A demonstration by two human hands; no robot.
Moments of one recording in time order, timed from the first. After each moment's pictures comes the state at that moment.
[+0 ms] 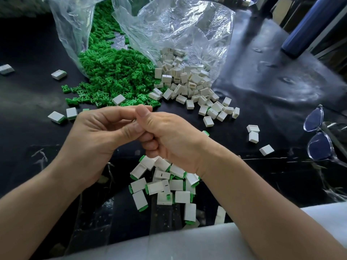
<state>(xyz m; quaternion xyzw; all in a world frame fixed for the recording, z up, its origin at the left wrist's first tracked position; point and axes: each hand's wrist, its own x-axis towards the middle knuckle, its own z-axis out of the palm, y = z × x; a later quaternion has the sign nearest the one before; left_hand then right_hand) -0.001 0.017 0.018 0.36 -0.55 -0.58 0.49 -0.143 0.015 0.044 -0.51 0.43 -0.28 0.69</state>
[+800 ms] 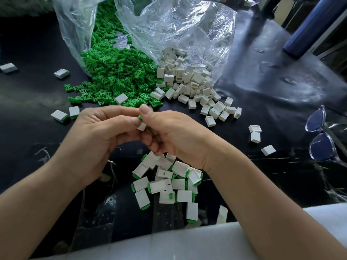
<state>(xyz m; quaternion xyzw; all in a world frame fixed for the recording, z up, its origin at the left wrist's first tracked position) -0.002 0.014 0.024 0.40 -0.49 -0.61 0.47 -0.148 0.011 0.045 -0.53 0.45 -0.26 0.67</state>
